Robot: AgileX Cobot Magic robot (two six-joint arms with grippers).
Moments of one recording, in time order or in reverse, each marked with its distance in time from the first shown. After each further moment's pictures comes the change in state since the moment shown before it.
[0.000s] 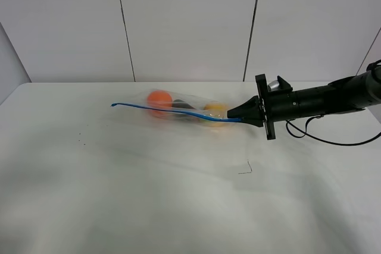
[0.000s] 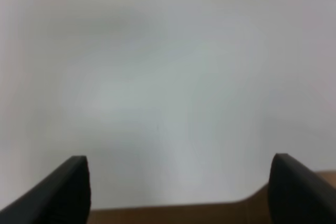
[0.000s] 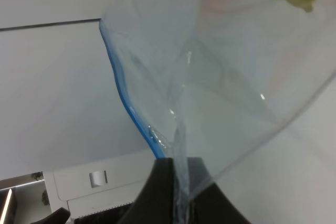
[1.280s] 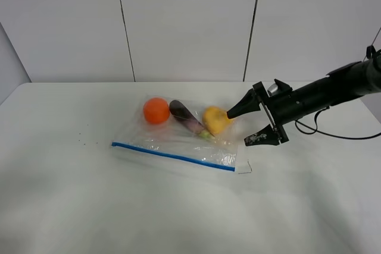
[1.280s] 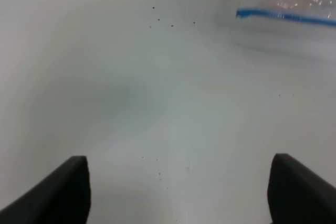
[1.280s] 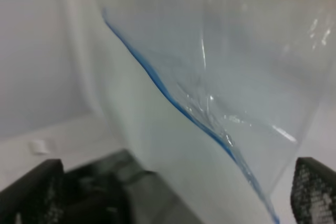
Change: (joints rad) left arm 0.000 -0.207 0.005 0.000 0.002 0.000; right arm -0.002 0.000 -0.149 -0.374 0.003 0.249
